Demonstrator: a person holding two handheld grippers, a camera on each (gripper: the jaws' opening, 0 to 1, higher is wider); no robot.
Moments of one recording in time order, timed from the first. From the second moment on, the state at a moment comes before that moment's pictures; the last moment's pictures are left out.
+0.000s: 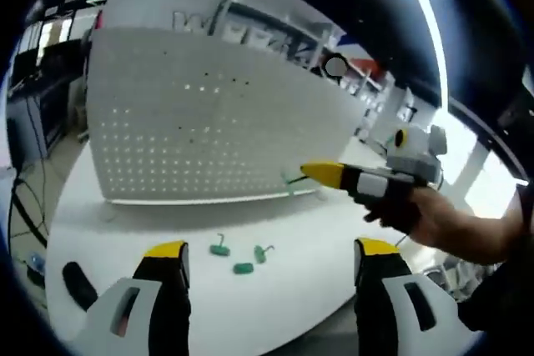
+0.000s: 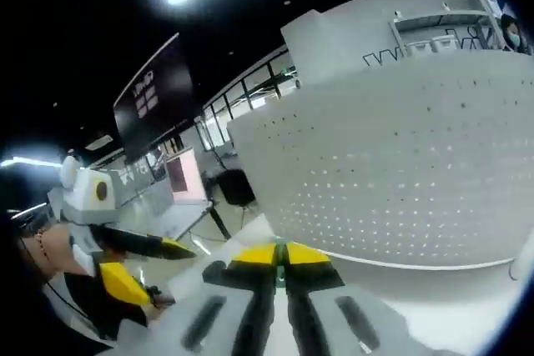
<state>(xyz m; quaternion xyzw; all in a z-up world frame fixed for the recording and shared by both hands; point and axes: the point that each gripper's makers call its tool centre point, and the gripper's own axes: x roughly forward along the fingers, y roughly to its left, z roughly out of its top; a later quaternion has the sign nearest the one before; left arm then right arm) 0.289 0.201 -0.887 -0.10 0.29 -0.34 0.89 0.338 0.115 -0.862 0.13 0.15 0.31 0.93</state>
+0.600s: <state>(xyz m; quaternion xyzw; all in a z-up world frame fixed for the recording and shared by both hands) 0.296 0.173 -0.862 -0.17 0.25 -0.37 0.88 0.295 0.145 -0.819 0.20 0.09 0.34 0.91</state>
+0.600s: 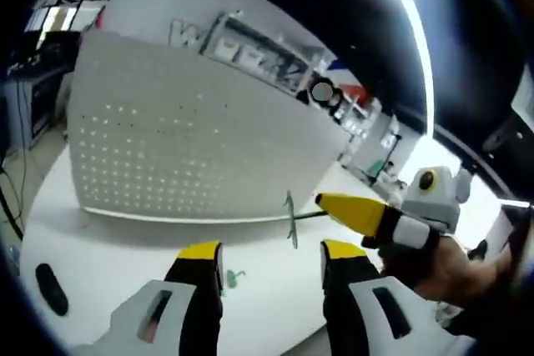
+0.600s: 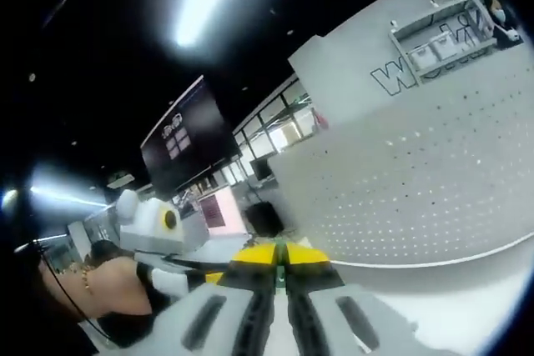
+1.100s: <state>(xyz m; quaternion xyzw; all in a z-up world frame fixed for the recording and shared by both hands) 0.287 0.174 -0.853 -0.20 0.24 -0.38 0.87 0.281 0.168 -0.807 0.17 0.06 0.35 0.92</state>
